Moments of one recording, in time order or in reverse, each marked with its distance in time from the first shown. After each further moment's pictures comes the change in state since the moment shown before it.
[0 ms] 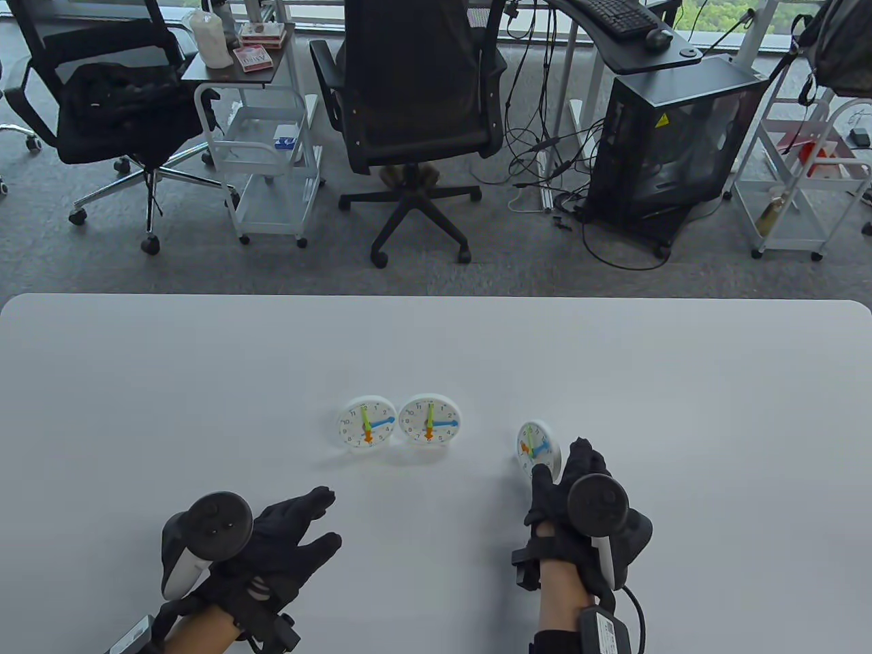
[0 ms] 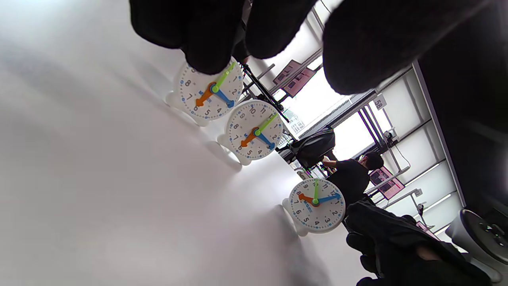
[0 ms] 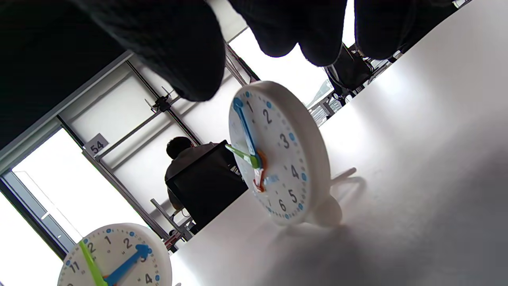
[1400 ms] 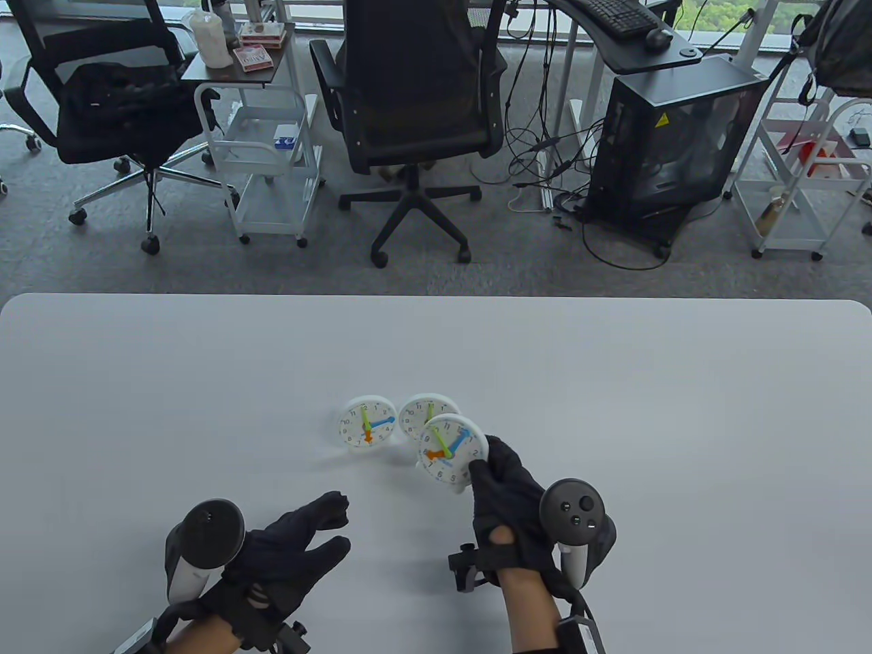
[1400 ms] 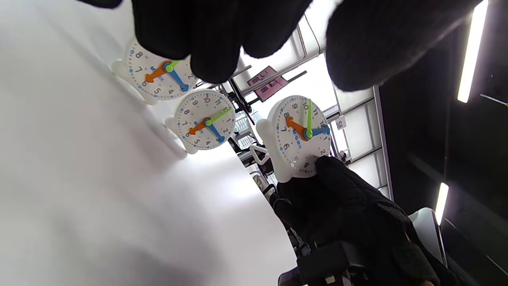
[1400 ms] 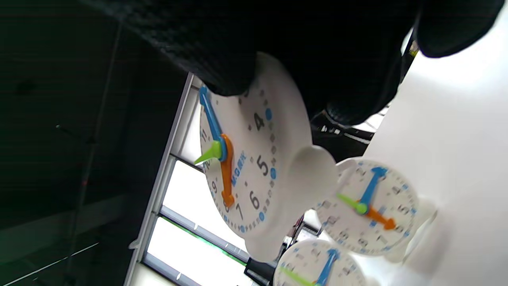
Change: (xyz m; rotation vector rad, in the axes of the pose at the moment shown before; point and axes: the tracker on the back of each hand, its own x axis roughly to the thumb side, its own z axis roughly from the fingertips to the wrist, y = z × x) left_hand 0.006 -0.008 0.003 0.019 -0.106 0.226; right_hand 0.078 0.012 0.038 0.185 -0.253 -0.535
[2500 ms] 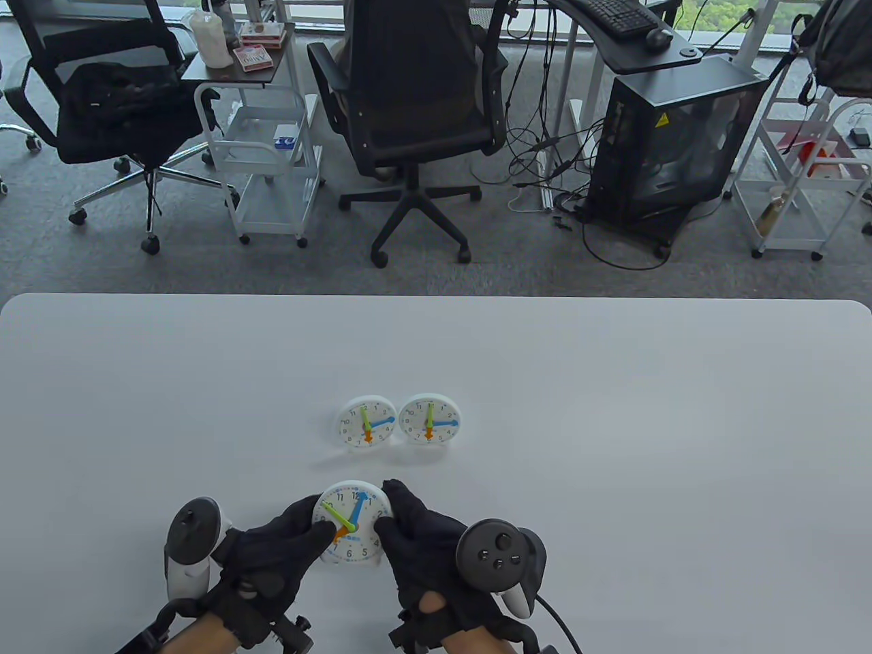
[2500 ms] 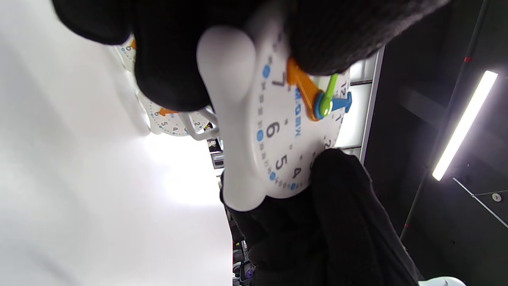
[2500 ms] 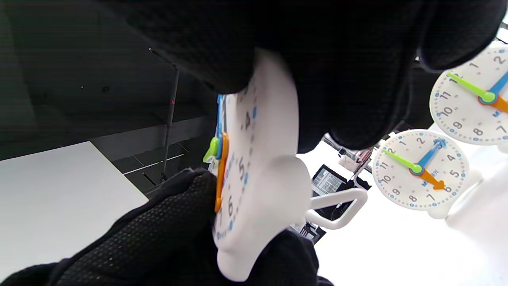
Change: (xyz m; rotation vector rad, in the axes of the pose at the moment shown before) left_hand -0.005 0.000 0.002 0.035 0.027 0.337; right_hand 0.062 0.052 0.050 0.258 -0.267 0.069
